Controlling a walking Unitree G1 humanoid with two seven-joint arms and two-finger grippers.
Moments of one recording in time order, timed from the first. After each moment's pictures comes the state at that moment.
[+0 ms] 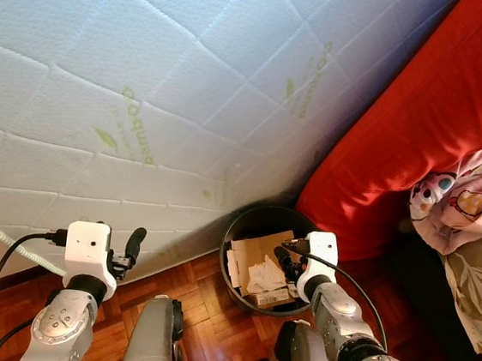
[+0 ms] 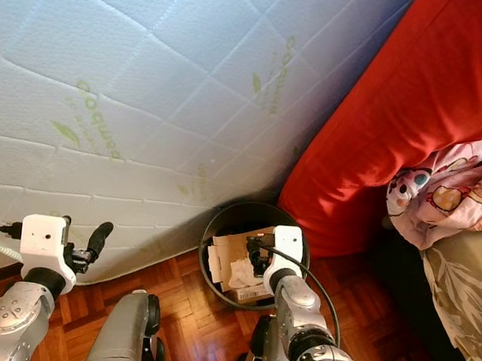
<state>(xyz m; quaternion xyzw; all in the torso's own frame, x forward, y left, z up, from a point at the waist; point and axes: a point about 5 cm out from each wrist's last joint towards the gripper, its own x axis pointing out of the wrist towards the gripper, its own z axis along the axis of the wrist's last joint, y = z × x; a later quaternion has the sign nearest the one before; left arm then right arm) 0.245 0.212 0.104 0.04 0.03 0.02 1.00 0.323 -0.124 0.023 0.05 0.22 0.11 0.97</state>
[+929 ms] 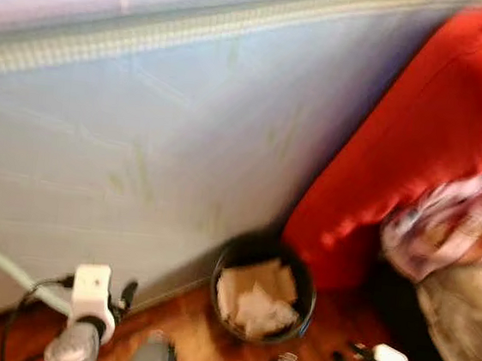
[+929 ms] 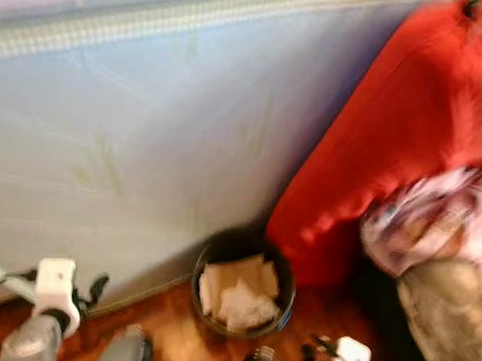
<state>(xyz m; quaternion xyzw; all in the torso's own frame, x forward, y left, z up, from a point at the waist) 0.238 0.229 -0.002 0.00 0.20 0.06 0.98 0.186 -0.204 -0.074 0.16 0.35 -0.11 0.92</state>
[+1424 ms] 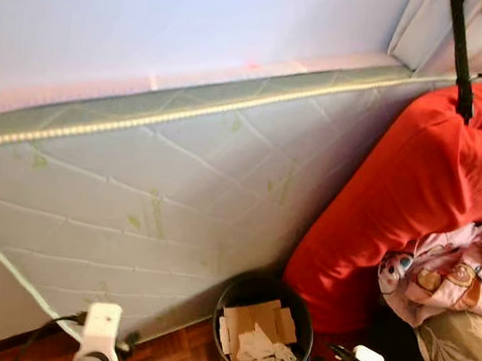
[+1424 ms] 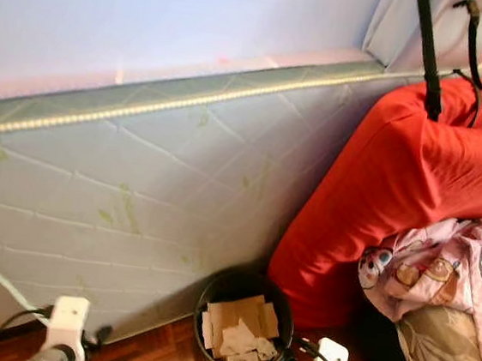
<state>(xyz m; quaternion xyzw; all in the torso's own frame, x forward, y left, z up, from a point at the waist) 0.208 0.220 -0.057 0.03 0.35 0.03 0.93 0.185 -0.182 -0.080 0.15 0.38 -0.08 0.91</state>
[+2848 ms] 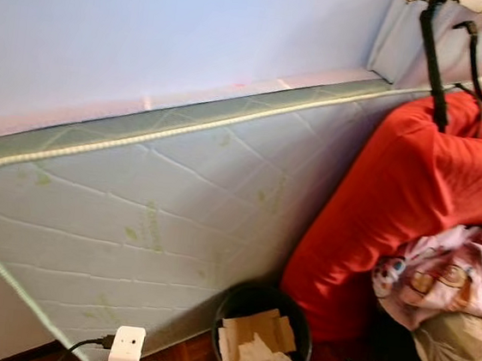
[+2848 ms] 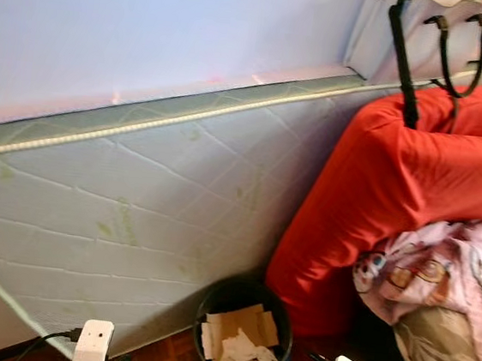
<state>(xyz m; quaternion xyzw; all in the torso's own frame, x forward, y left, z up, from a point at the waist) 0.191 0.185 -0.078 0.01 0.41 0.03 0.91 0.165 -0.207 -0.087 0.14 0.42 -0.14 0.89</state>
